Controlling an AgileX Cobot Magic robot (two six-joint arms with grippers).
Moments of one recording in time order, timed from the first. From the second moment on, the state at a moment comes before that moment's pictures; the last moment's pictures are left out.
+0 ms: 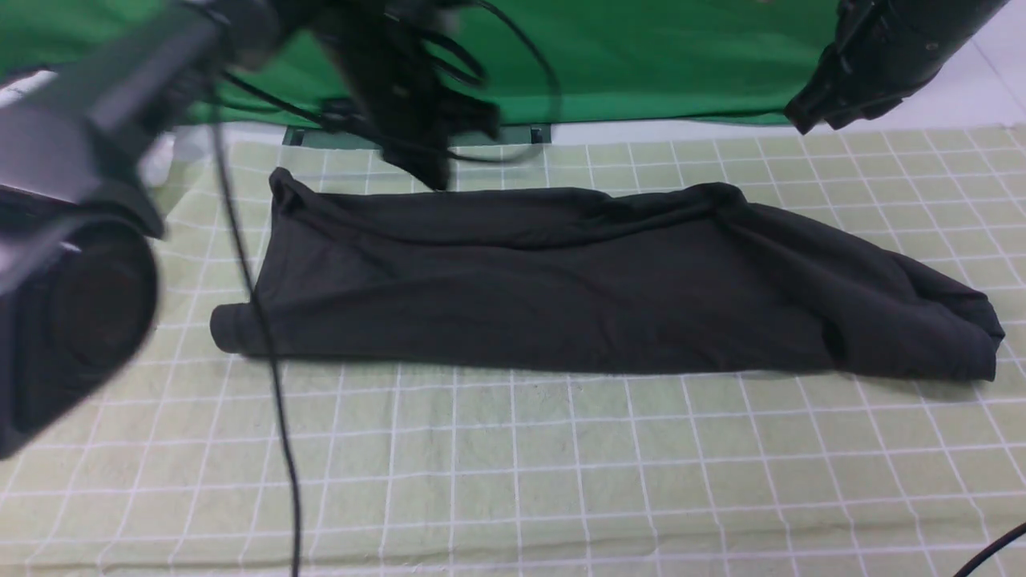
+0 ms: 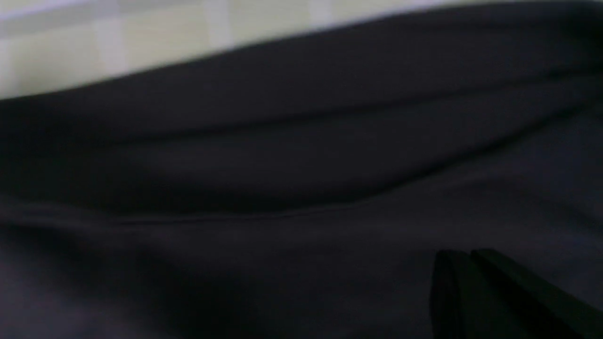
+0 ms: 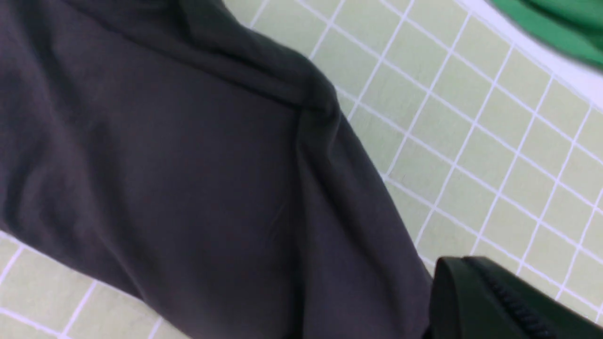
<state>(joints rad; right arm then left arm) 0.32 1.83 -1.75 -0.07 1.03 -0.26 -0.31 2.26 -2.14 -0.13 1.19 -0.04</state>
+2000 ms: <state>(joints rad) -0.13 1.94 -1.48 0.32 0.94 -0.22 -0.20 2.03 -1.42 -0.11 0.85 0.01</state>
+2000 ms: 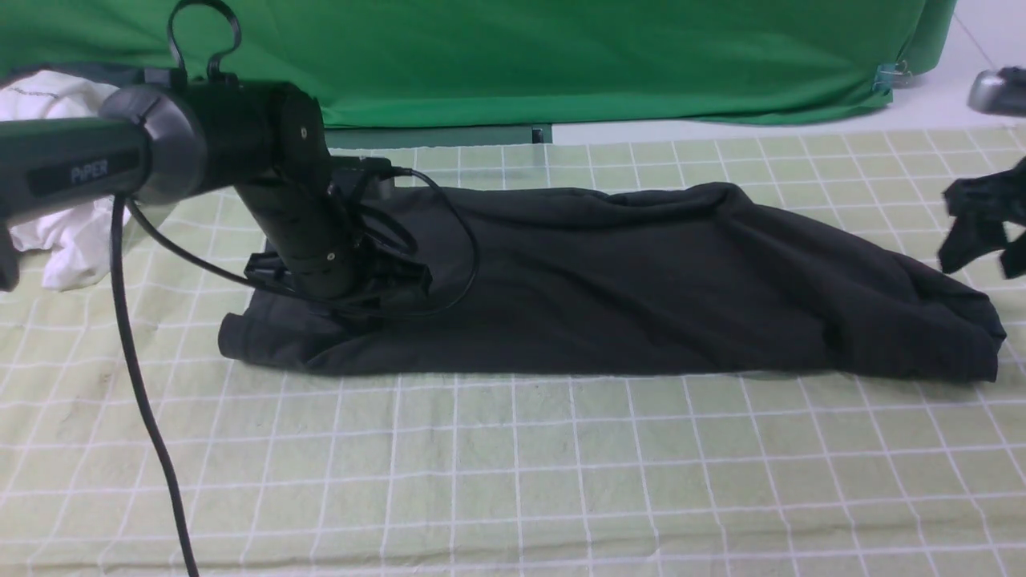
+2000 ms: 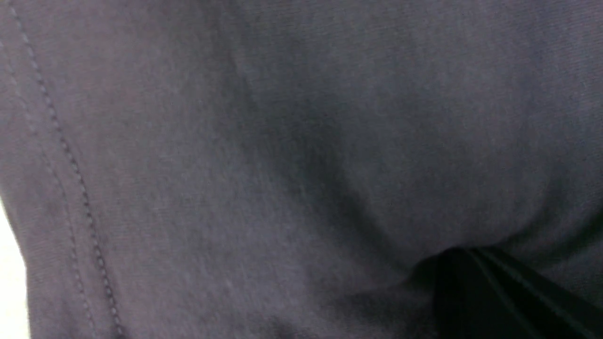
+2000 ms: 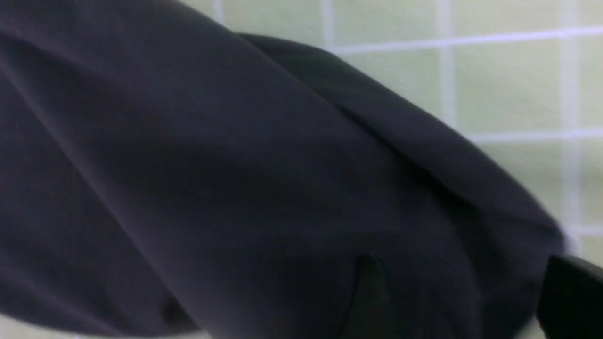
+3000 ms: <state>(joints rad) -0.16 2.06 -1.64 0.23 1.01 -0.32 -0.20 2.03 -1.41 -0.11 0.83 0.01</state>
